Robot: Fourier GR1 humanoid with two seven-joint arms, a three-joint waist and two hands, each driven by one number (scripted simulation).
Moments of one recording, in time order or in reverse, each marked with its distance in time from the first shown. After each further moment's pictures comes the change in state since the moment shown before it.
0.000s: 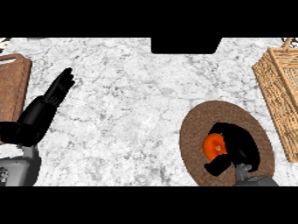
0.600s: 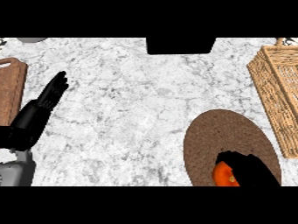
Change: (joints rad) left arm 0.035 0.011 0.025 -0.014 0.005 -0.011 -0.002; right arm 0.249 -0.295 0.183 -0.214 0.059 -0.029 -0.403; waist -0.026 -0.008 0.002
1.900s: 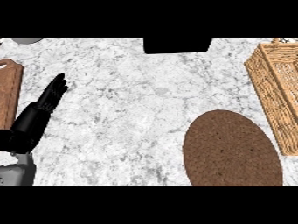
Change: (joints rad) left arm 0.021 -0.014 0.004 -0.004 -0.015 0.012 -0.017; right arm 0.783 -0.230 -0.629 -0.676 -1.041 -0.084 -0.608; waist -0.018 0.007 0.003
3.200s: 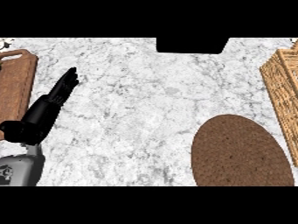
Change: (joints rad) left arm -0.070 -0.018 -0.029 0.027 -0.005 -0.029 0.011; right arm -0.859 -0.319 -0.322 0.435 -0.334 -0.155 0.762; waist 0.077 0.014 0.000
